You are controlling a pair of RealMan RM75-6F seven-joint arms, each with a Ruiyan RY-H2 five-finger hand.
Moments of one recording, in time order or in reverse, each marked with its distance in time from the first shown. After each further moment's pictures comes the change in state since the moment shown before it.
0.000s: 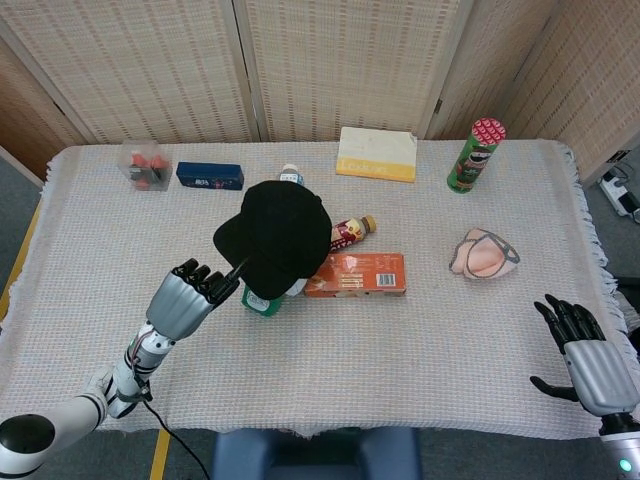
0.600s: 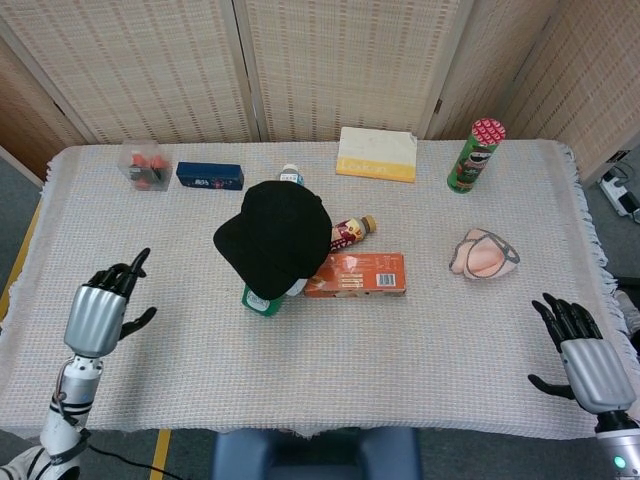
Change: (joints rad) left arm 0.318 0.368 0.089 -0.592 -0.287 -0.201 0.058; right arm 0.003 -0.026 0.012 0.006 0.019 -0.004 -0.033
